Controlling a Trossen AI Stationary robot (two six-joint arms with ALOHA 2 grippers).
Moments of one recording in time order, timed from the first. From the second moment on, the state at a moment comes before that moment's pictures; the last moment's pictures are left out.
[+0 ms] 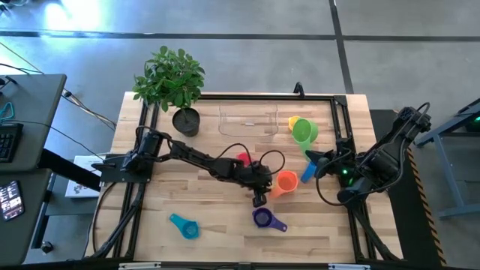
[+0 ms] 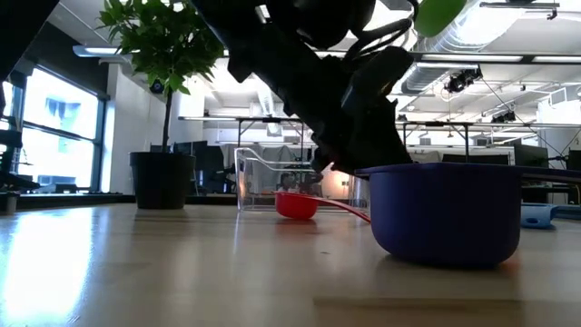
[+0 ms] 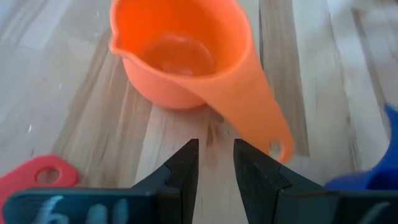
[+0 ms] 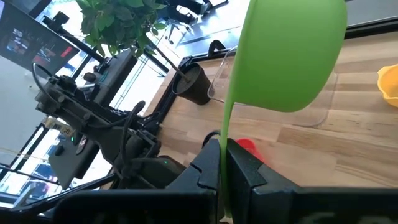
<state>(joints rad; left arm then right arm) -0.16 2.16 1.42 0.00 -0.03 -0.33 0.79 1.15 1.25 -1.26 1.13 1.91</state>
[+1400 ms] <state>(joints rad) -0.09 1.75 1.42 -0.18 -0.01 -0.17 0.83 1.34 1.25 -1.13 1.17 2.07</state>
